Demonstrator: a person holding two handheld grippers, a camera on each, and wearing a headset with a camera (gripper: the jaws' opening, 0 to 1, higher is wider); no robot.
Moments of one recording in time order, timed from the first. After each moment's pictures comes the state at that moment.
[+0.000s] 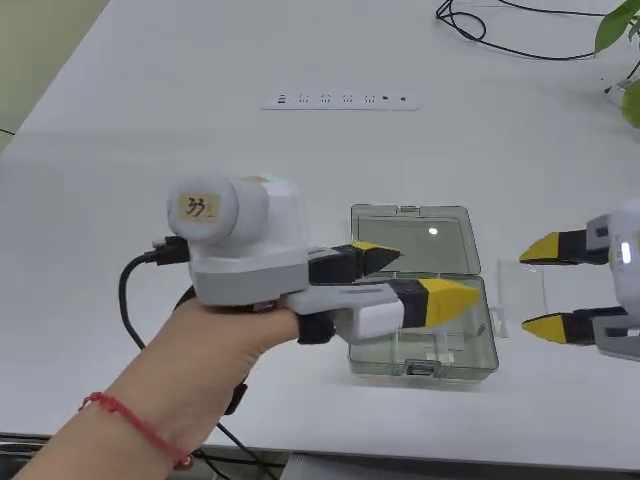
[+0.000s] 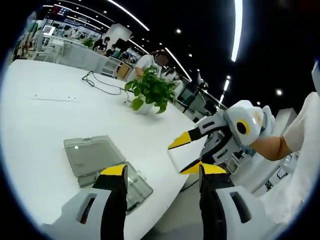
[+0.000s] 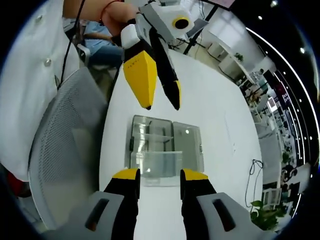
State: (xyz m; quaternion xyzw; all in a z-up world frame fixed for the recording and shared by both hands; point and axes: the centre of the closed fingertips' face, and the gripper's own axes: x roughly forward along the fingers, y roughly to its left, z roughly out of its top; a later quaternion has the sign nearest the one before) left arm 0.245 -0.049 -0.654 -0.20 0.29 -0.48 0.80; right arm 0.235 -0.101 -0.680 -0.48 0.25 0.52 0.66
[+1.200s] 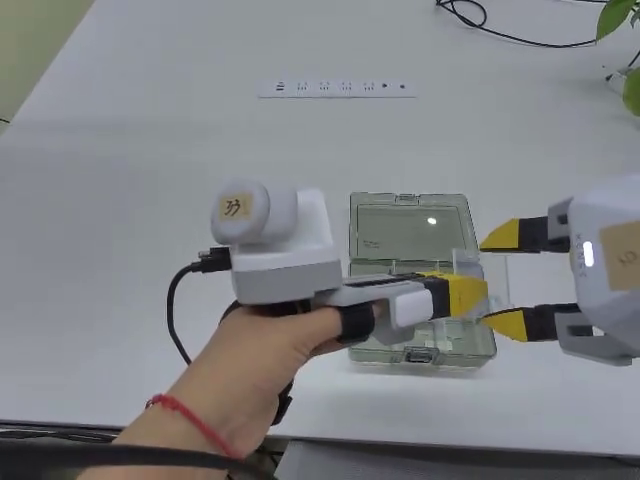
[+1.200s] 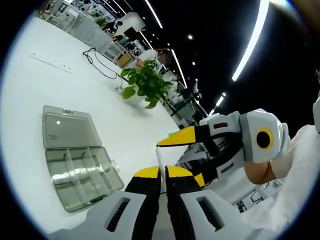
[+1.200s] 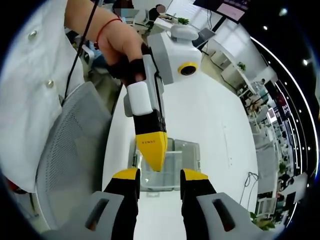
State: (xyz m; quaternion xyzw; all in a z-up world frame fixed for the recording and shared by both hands) left arm 0.226 -0.076 -0.658 -0.31 0.33 -0.49 0.75; right arm 0.221 -0.069 -0.660 -0.49 0.23 0.53 0.65
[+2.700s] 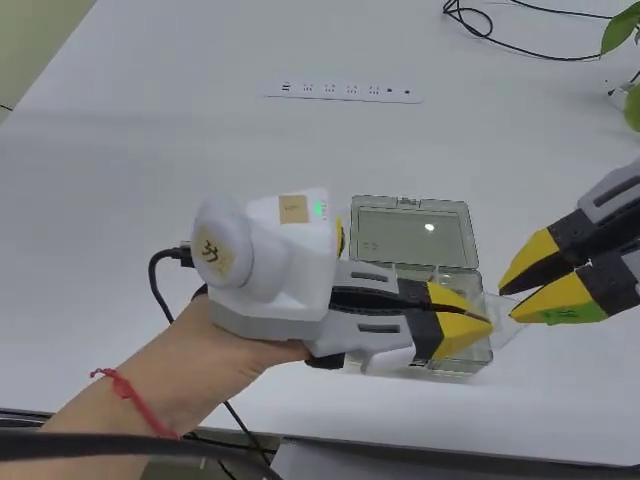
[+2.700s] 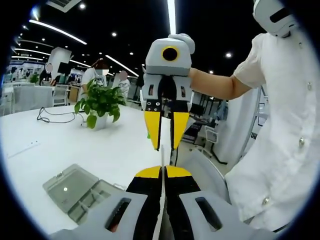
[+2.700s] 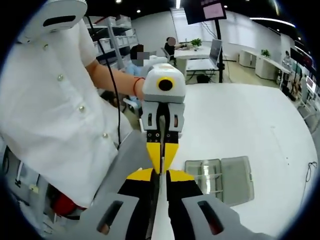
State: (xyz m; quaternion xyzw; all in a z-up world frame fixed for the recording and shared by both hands) left arm 0.184 -0.075 -0.633 -0.05 0.15 -0.66 0.73; right arm 0.183 -0.062 -0.618 -0.21 0.31 0.73 0.57
